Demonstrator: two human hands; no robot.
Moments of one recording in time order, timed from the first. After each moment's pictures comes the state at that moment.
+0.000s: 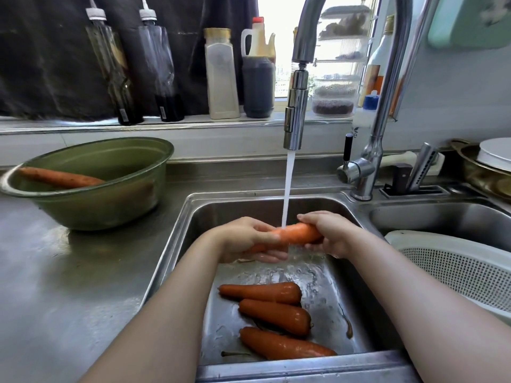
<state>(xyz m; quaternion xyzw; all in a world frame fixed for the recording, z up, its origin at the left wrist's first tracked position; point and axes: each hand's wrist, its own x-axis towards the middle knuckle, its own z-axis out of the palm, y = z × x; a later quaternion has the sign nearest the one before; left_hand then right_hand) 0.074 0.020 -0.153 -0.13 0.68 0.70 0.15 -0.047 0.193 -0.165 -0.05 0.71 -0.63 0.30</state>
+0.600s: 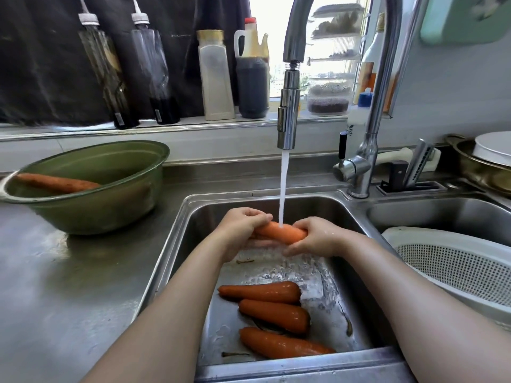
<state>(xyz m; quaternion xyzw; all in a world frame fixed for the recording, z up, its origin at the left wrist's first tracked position) 0.071 0.030 -0.153 -0.21 0.68 0.70 -0.06 -0.050 0.200 -0.173 -0.35 0.86 -0.30 0.22</state>
